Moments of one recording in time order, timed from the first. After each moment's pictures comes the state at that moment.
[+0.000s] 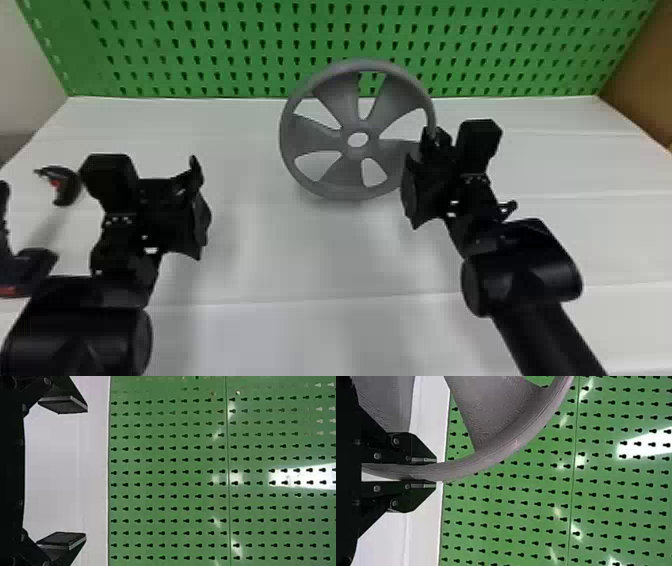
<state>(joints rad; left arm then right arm) 0.00 0.12 -0.01 -1.61 0.10 0.00 0.10 -0.27 -0.11 0.18 -1.37 -0.11 0.02 -0.10</state>
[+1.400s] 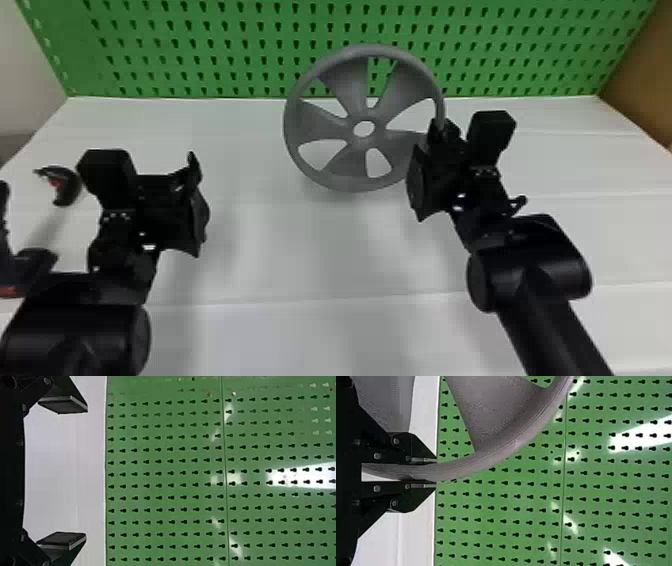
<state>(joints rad) 0.00 0.12 0.00 -1.64 0.08 0.02 0.10 -0.26 -0.10 0.15 -1.43 -0.12 0.06 -0.10</state>
